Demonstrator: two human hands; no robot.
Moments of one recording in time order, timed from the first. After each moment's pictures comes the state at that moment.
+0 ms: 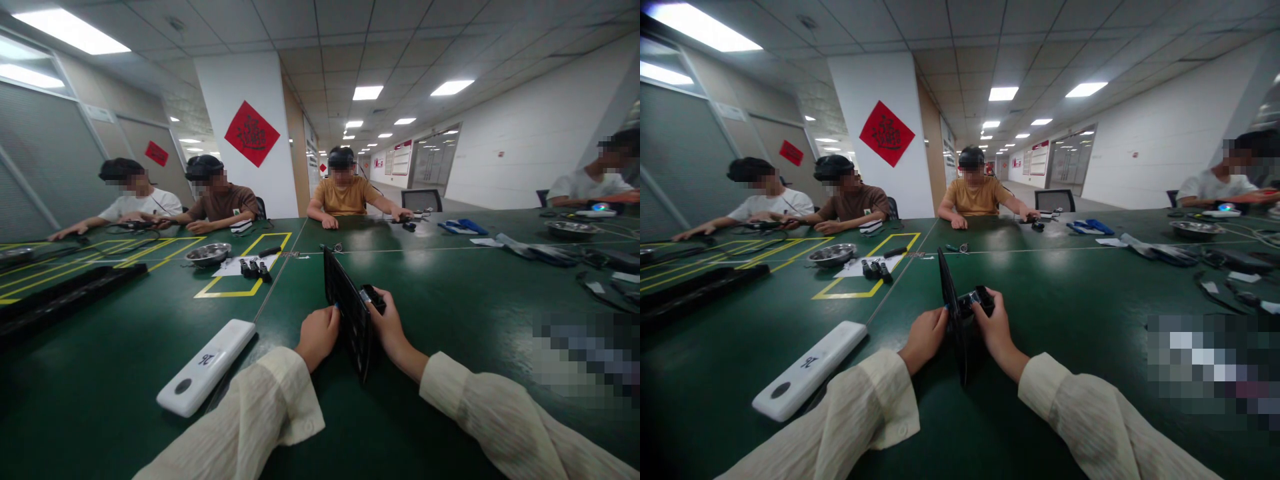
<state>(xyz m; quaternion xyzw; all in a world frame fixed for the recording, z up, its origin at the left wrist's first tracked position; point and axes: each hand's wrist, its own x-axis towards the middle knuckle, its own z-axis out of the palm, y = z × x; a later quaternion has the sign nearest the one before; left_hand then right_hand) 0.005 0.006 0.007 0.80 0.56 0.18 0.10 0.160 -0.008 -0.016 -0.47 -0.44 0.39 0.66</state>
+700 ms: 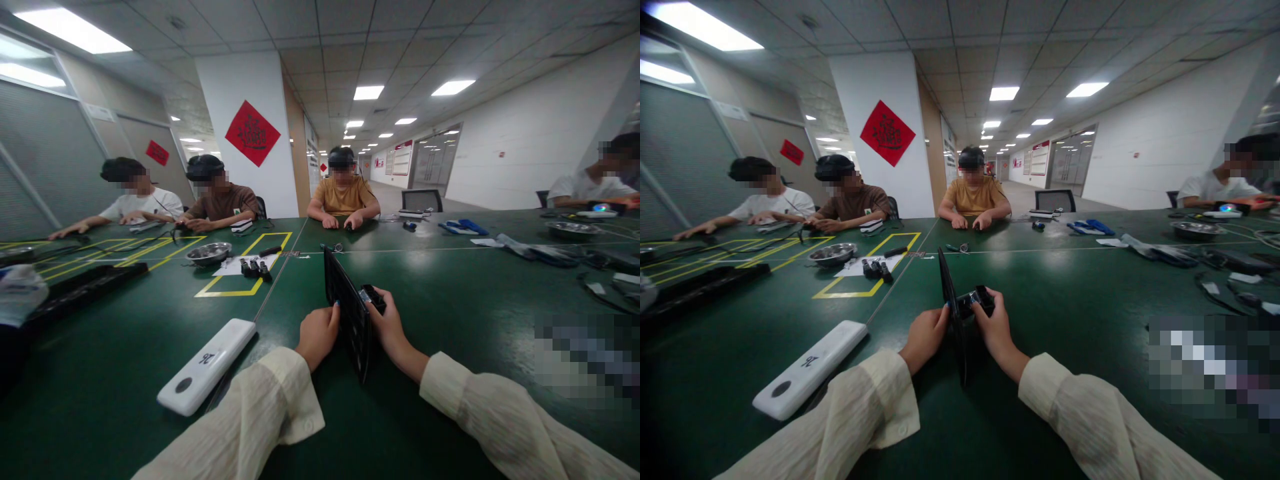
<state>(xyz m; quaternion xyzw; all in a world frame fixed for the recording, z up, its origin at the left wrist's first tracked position) 0.008 0.002 0.013 0.78 0.59 0.18 0.11 0.160 -0.007 -0.019 -0.47 -0.45 0.36 0.67</state>
